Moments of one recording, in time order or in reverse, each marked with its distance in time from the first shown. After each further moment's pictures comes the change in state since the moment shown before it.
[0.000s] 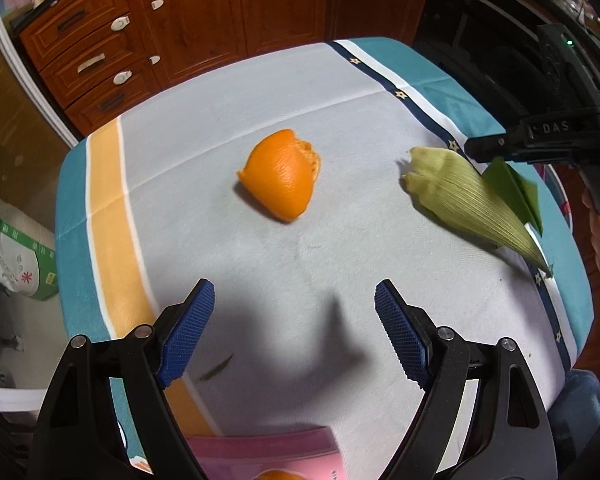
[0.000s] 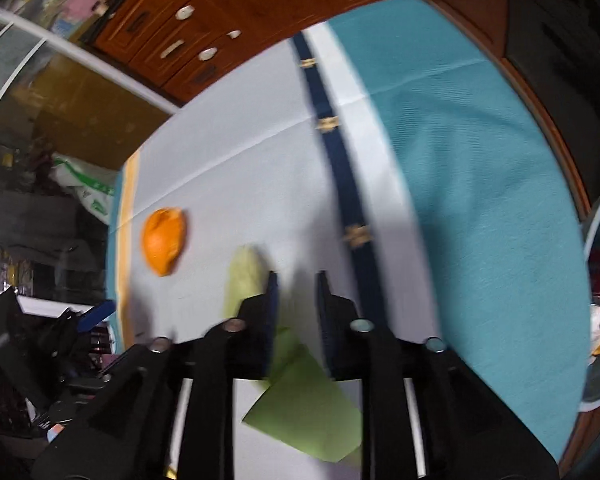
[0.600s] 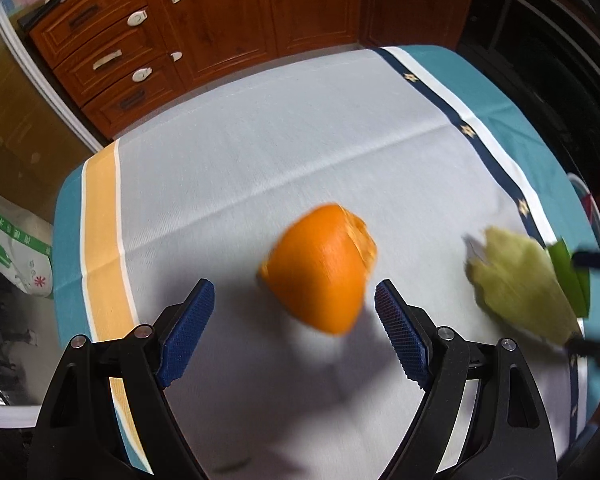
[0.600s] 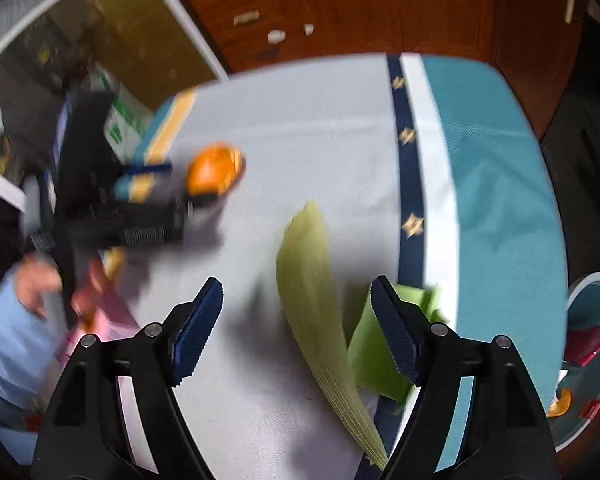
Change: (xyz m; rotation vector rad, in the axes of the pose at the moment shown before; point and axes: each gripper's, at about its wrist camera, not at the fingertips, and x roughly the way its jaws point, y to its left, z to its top) left arm 0.055 0.018 0.064 -0.063 0.023 0.099; right arm -0.002 0.062 -0.045 -0.390 -0.012 -0.061
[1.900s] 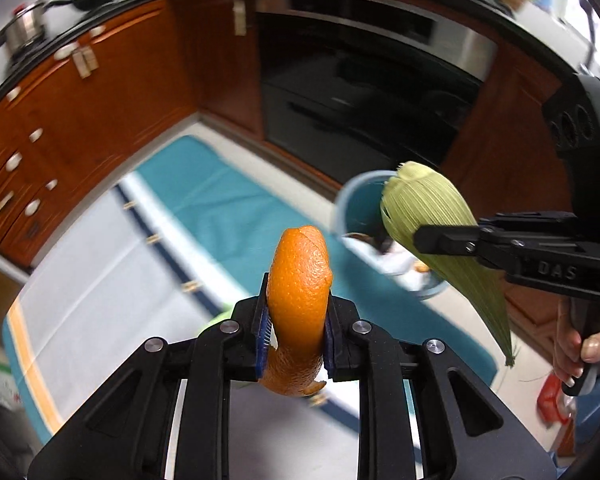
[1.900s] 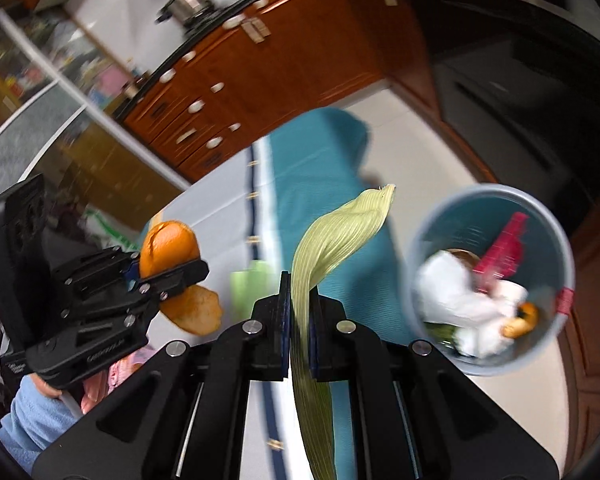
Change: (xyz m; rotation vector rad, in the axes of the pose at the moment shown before) left arm -0.137 -0.277 -0.002 0.389 -0.170 -0.277; right arm -0.176 -0.173 -0.122 0.425 -0.331 0.055
